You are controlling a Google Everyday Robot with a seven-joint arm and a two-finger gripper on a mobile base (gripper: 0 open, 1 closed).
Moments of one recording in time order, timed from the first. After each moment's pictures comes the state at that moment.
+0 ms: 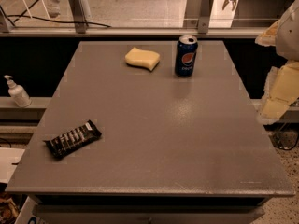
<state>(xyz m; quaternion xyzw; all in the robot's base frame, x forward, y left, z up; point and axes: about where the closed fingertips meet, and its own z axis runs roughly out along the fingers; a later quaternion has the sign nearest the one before) 0.438 -0.217 0.976 -0.60 0.78 -0.03 0.16</state>
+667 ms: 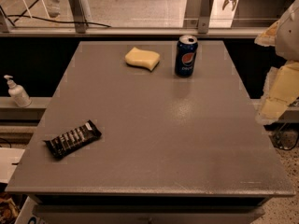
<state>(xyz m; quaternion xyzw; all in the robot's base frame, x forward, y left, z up) 0.439 -0.216 0.975 -0.60 0.78 -0.03 0.16</state>
